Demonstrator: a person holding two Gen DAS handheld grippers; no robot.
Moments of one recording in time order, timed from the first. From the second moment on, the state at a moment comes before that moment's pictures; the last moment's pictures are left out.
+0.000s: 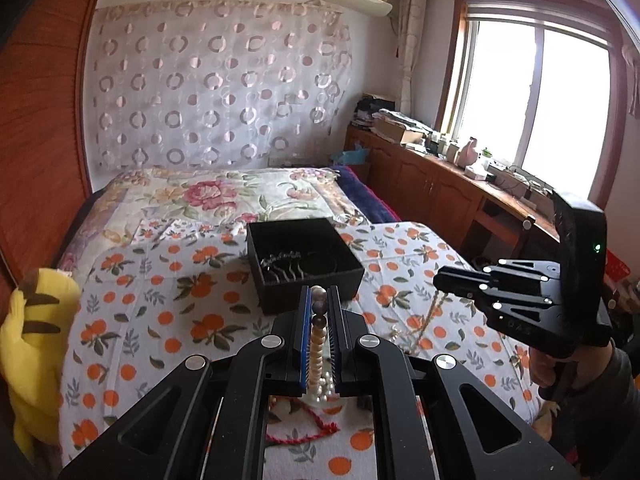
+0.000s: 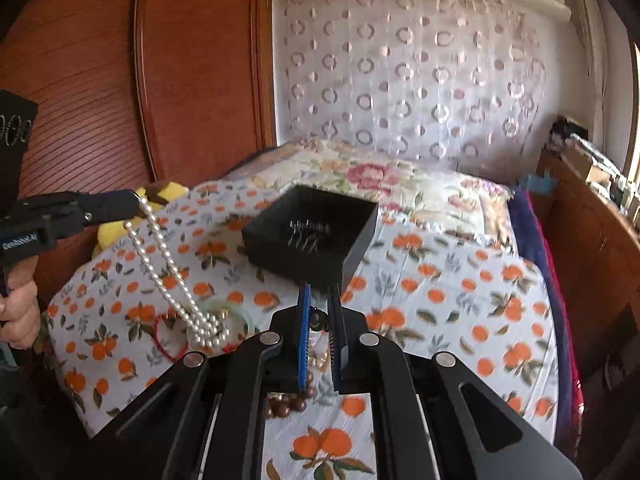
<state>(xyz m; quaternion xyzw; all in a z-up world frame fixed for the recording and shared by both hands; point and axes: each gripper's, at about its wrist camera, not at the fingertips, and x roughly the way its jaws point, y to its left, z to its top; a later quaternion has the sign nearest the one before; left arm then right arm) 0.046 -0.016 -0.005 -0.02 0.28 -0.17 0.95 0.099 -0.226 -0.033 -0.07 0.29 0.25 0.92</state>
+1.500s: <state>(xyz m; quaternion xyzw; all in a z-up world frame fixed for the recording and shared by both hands) 0.171 -0.036 0.105 0.01 0.24 -0.16 0.96 0.182 -0.212 0.104 -0.08 0.19 0.25 0.95</state>
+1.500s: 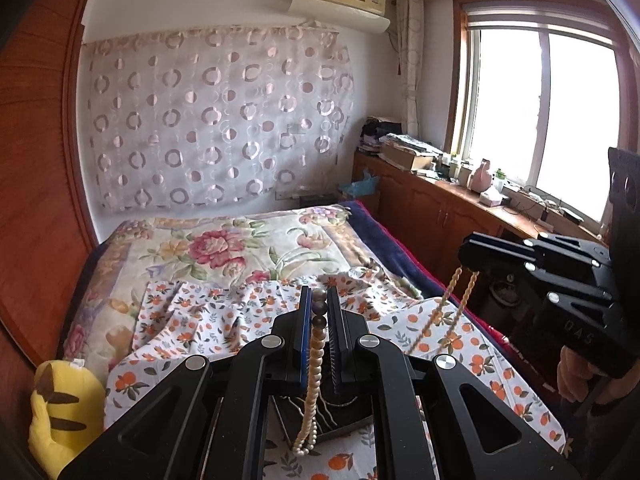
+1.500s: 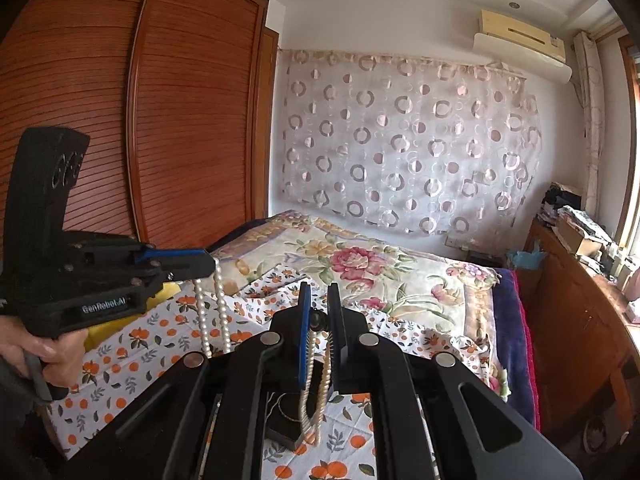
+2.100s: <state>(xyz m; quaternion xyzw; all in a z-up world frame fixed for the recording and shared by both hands) 0.193 -0.026 0.107 -0.01 0.26 -0.15 0.95 0.204 -0.195 0.103 -0.07 0.20 0.26 0.94</state>
